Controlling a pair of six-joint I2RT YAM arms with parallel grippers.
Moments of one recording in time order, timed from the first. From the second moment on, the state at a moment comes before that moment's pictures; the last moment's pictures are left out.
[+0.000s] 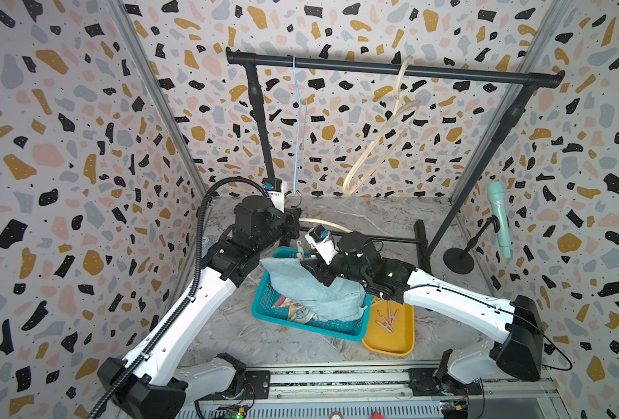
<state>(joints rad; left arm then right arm) -0.49 1.19 1.31 -0.43 0.05 -0.32 1.00 1.46 1.25 -0.18 -0.08 0.06</state>
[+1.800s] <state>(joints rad) -0.49 1.22 1.36 -0.46 0.14 -0.32 0.89 1.43 1.23 -0.20 -0.24 0.02</state>
